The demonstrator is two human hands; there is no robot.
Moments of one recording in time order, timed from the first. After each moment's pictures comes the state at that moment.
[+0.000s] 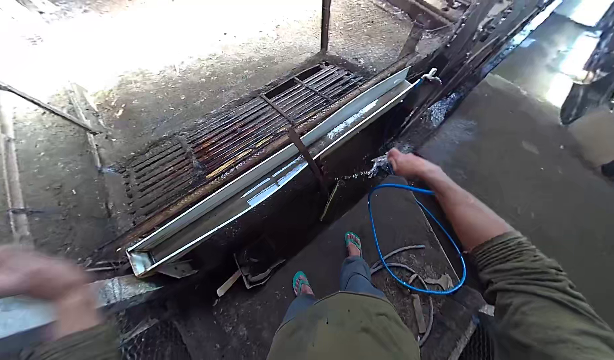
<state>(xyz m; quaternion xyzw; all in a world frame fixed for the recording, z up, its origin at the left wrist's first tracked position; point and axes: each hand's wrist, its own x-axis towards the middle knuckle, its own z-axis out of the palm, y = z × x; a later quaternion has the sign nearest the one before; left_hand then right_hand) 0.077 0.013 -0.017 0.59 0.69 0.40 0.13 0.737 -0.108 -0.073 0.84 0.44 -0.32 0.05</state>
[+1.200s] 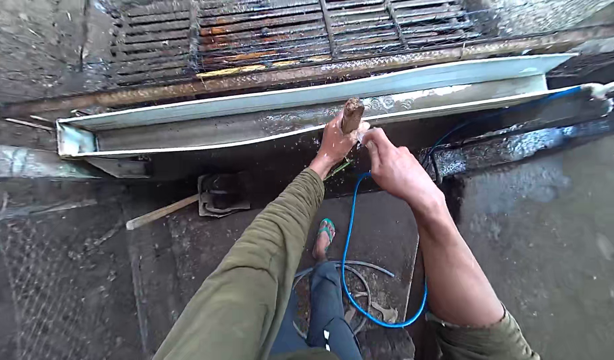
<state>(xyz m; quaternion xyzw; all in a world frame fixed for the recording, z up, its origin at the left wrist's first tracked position) 0.658 0.097 -0.300 0.56 0.49 0.42 0.52 0.783 0.032 -0.174 0.68 0.64 -0.34 0.01</state>
